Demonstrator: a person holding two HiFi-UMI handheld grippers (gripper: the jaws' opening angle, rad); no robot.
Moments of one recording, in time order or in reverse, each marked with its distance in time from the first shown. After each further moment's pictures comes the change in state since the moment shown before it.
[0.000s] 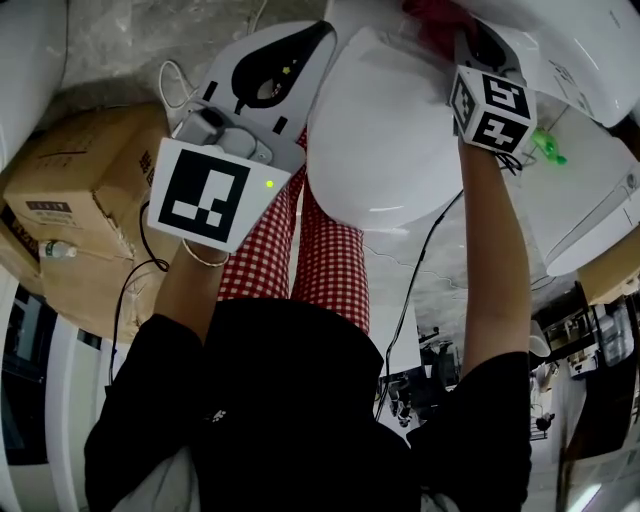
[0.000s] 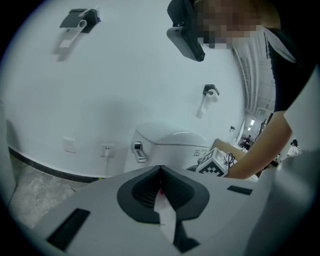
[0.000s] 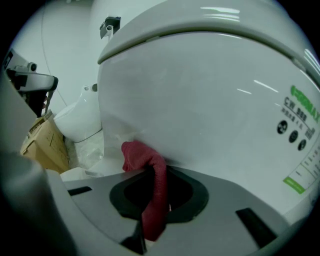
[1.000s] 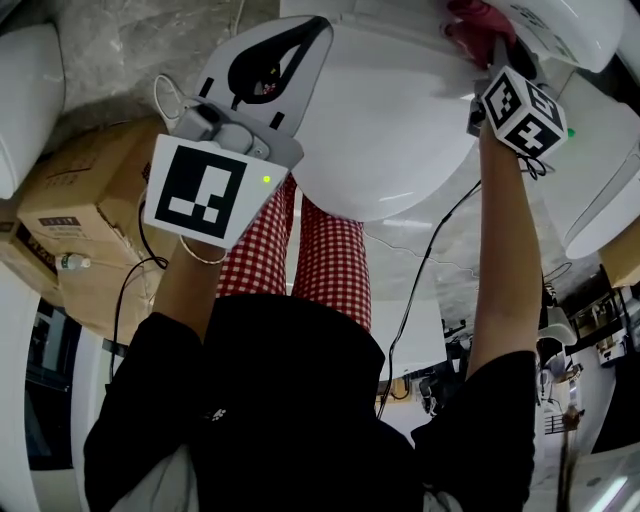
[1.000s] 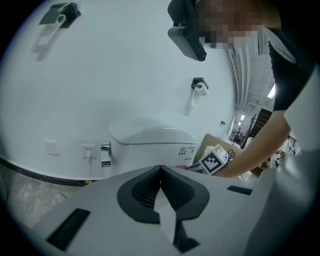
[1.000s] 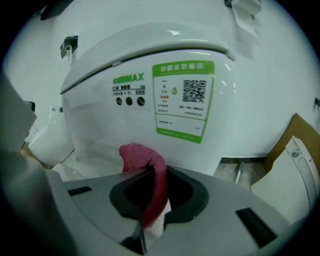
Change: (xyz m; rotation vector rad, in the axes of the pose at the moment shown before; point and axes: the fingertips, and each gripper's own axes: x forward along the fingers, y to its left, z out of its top) left arm 0.037 -0.060 0.002 0.067 0.042 -0.090; right arm -0.059 -0.120 -0.063 0.312 -0.058 -0.216
